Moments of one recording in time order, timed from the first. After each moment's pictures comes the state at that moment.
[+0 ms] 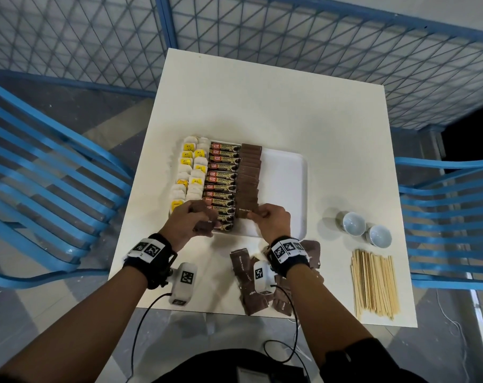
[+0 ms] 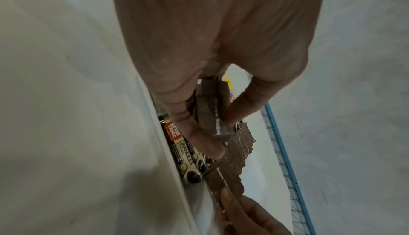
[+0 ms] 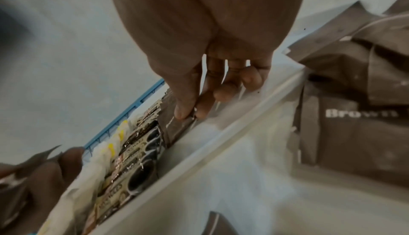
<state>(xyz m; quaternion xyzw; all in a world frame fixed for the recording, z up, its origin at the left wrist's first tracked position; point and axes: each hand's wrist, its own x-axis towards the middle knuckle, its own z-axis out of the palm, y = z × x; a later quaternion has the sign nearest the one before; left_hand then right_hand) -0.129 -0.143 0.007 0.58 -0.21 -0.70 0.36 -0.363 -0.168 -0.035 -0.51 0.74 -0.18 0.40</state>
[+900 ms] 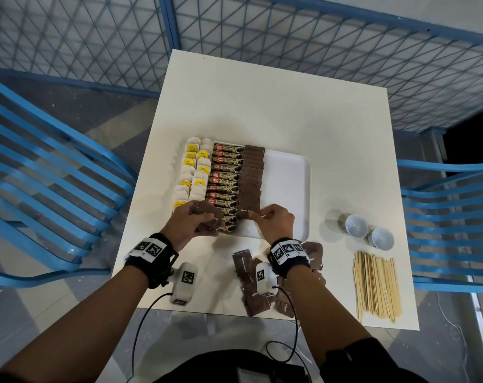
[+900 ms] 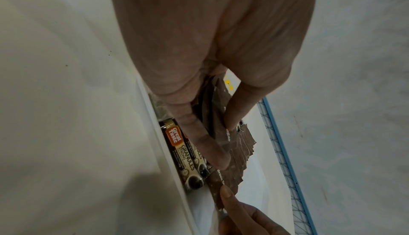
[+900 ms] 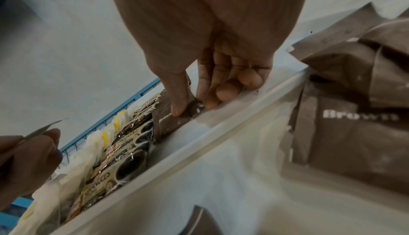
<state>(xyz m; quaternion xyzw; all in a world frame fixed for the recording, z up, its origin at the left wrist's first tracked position) -0.124 -0.142 0.006 0.56 -0.21 -0.71 0.37 -0.358 -0.169 -0.031 -0.47 0.77 -0.17 0.39</state>
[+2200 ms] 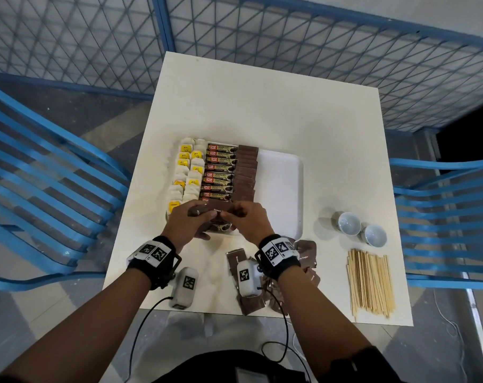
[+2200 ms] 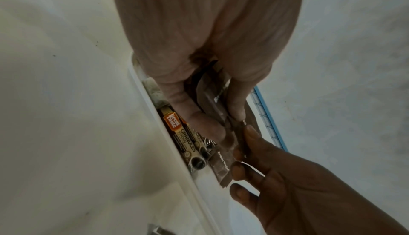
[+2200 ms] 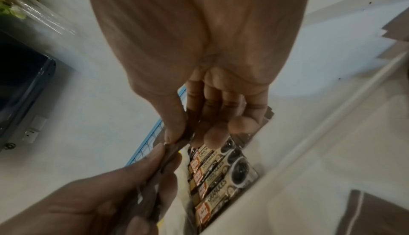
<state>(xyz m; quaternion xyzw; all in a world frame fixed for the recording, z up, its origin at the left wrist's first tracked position) -0.140 -0.138 0.008 0.64 -0.29 -0.61 0.35 -0.323 -0.168 -0.011 -0.55 0.63 -0.19 0.51</state>
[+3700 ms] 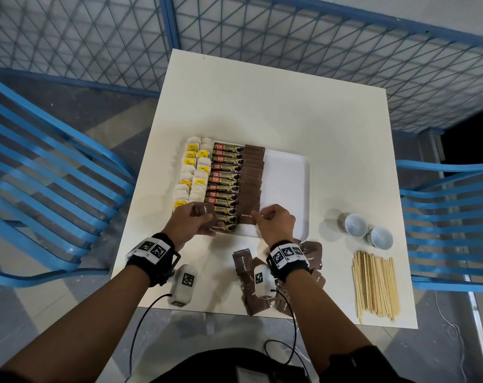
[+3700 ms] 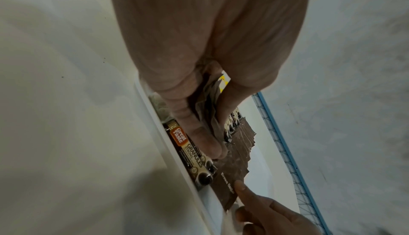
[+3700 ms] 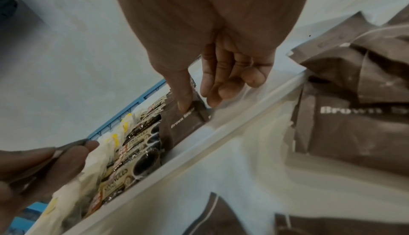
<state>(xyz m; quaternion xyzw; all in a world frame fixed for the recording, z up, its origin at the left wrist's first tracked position) -0.122 -0.140 -0.002 0.59 -0.26 -0.68 0.35 -0.355 -0.162 -0.025 -0.47 0.78 -0.20 0.36</state>
